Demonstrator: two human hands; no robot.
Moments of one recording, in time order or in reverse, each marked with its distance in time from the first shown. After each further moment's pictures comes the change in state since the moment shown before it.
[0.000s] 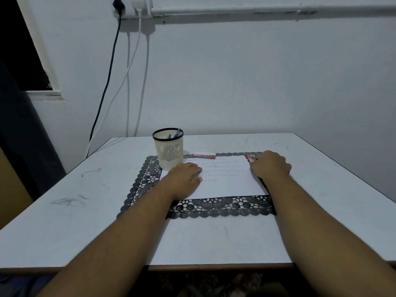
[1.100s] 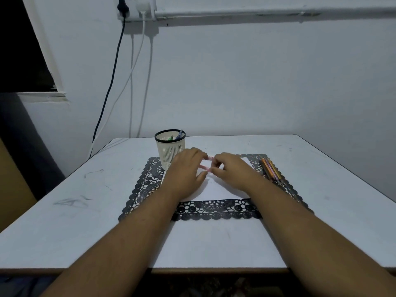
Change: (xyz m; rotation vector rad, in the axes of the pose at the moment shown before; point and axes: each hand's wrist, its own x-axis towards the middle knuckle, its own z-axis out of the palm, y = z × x) left_hand 0.004 0.005 -0.003 0.105 0.540 0.259; right_hand -0.041 -0.056 0.015 0.324 -0.211 -0.816
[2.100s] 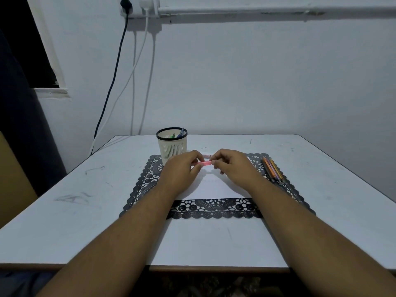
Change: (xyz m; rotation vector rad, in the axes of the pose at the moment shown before) left_hand -0.003 -0.006 -0.006 -0.233 -0.042 -0.255; right_hand -0.003 -0.001 0.001 0.373 0.106 0.073
